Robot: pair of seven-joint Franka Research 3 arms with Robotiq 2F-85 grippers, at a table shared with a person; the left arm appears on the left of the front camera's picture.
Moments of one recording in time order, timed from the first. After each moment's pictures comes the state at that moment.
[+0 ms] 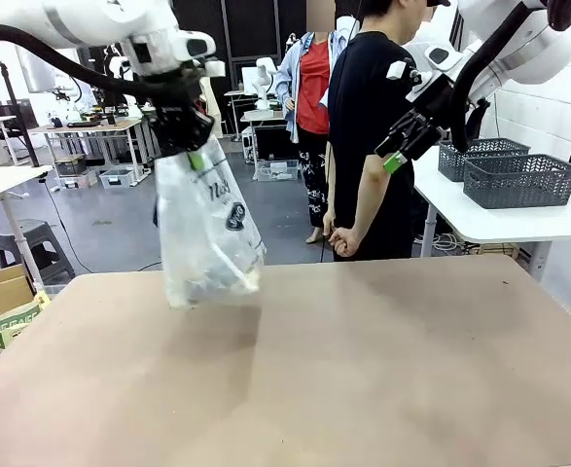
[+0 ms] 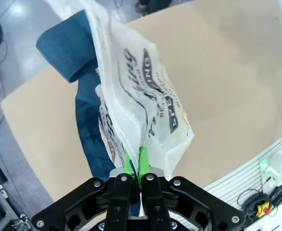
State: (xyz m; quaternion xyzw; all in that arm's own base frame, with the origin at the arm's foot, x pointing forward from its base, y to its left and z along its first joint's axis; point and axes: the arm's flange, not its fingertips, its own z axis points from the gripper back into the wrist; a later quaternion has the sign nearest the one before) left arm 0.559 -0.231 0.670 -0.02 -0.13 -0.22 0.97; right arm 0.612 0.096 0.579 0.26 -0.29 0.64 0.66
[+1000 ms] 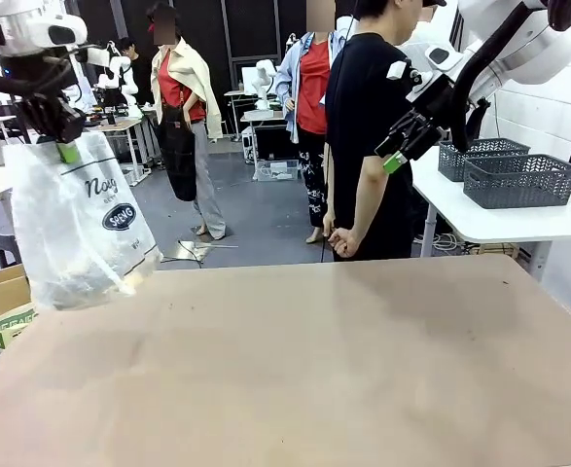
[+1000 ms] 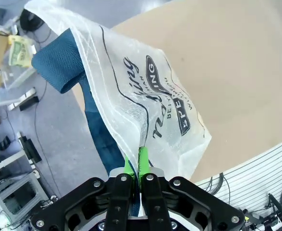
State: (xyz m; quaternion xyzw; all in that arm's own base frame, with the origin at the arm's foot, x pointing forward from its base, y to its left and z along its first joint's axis) left arm 0.511 -0.083 0.689 0.07 -0.13 -0.23 0.96; right arm 0.612 0.096 0.579 0.26 -0.29 0.64 0.66
